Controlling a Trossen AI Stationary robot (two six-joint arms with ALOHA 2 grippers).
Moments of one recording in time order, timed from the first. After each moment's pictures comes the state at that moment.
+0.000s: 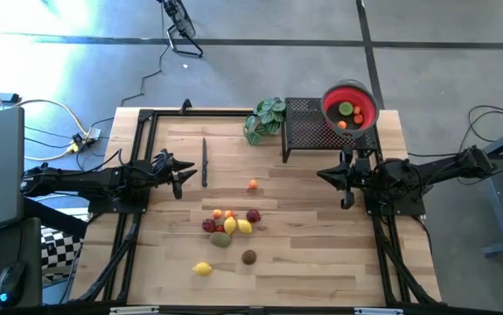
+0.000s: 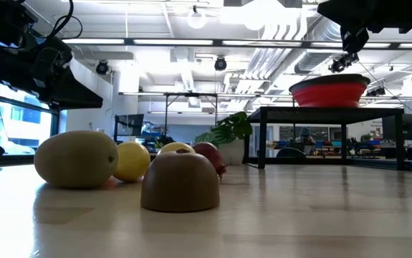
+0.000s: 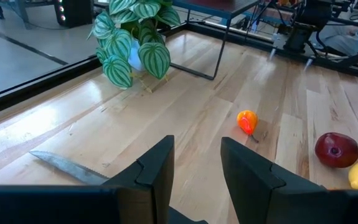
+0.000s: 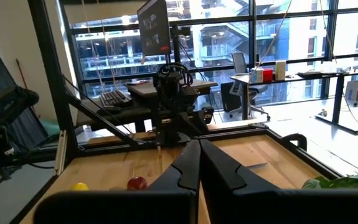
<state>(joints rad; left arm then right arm) 0.07 0.27 0.05 -0.01 -0.35 -0.24 0.19 0.49 0.27 0.35 0.29 0.07</state>
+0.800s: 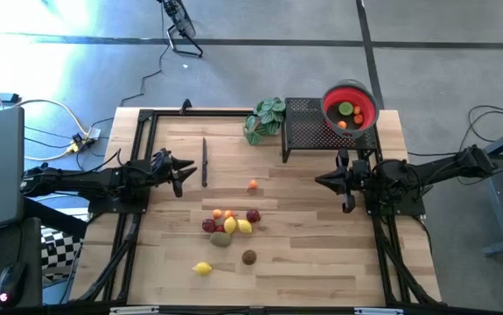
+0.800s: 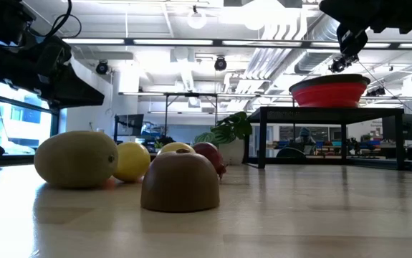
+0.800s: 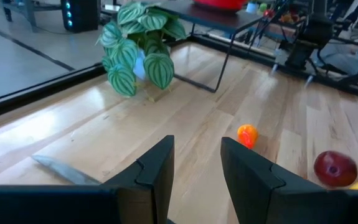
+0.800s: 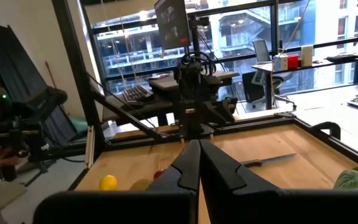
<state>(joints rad) 0.07 0.27 0.05 0.05 -0.38 -0.27 0.20 0.52 0.27 0.35 0.21 0.16</state>
